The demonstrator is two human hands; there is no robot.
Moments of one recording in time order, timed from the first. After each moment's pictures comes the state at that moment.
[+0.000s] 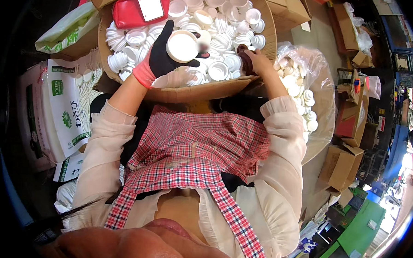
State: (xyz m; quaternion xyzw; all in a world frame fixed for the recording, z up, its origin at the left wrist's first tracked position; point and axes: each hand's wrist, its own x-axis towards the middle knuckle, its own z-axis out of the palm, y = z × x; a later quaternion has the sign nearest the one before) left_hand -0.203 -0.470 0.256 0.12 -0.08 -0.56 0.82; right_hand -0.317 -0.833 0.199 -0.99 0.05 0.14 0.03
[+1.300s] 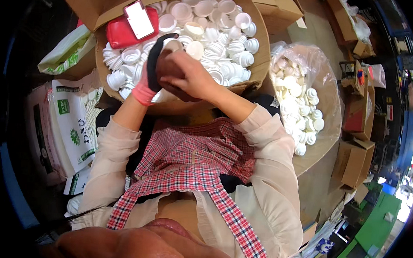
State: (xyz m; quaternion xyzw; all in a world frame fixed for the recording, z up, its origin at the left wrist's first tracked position) left_hand -0.213 -0.464 0.255 0.62 -0.32 -0.13 0.71; right_hand -0.297 -0.607 0.313 -0.87 -0.17 -0.14 0.44
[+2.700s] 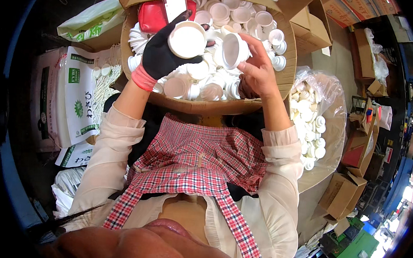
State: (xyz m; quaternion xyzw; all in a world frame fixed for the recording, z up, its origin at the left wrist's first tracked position) left_hand -0.192 -0.423 0.306 0.59 -0.38 -0.07 0.71; right_hand -0.284 -0.669 0.328 -0.55 -0.06 0.01 0.84
